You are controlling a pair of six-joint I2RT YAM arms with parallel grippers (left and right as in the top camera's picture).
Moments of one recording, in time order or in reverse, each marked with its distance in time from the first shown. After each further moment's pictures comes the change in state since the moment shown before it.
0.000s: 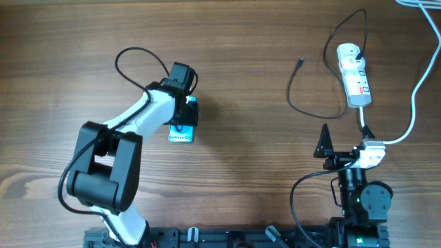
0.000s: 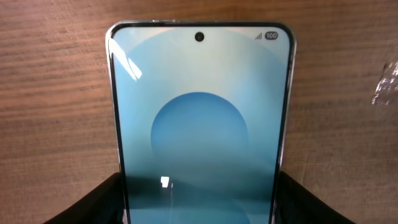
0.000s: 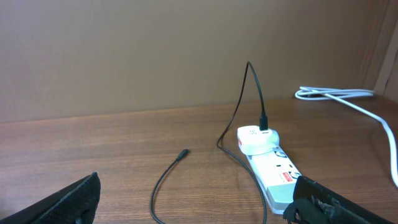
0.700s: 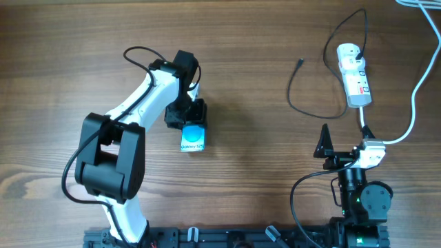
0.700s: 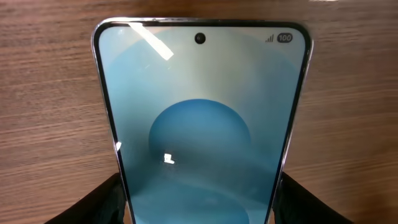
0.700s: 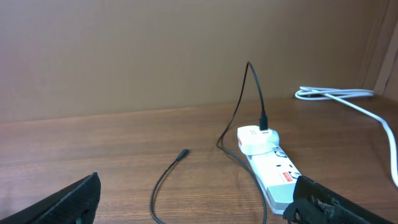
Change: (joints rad) left arm -0.003 0.077 0.267 -0.439 0.268 -0.039; right arm 0.000 0.000 0.000 0.000 0.000 0.000
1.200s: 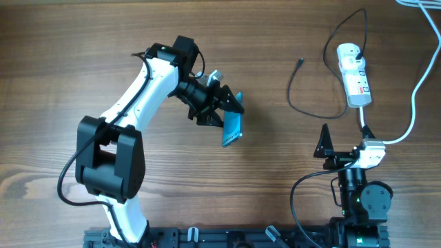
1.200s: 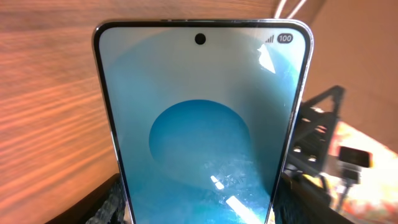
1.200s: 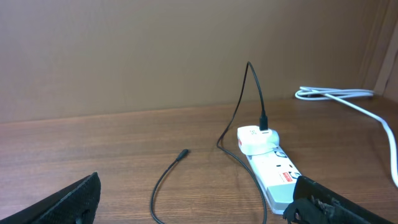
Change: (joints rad) left arm -0.002 0.003 0.158 -0.151 0.725 -0.106; right arm 0.000 0.000 0.000 0.000 0.000 0.000
